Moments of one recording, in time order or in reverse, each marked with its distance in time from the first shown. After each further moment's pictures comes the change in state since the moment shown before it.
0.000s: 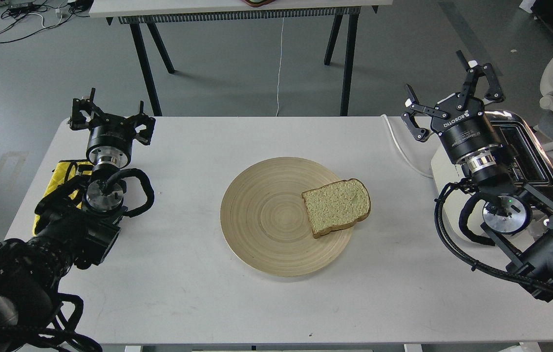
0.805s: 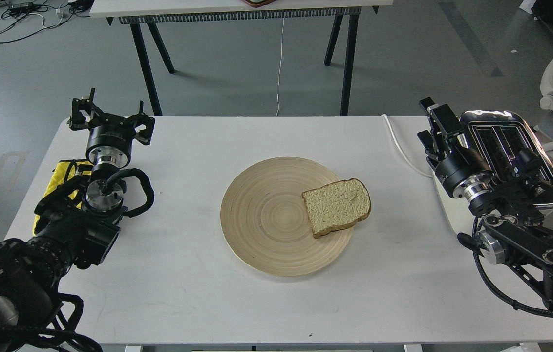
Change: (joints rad) left arm 0.000 0.000 0.000 0.000 0.002 0.000 -0.001; right arm -0.012 -0.143 -0.380 0.125 -0.765 -0.812 -0.030
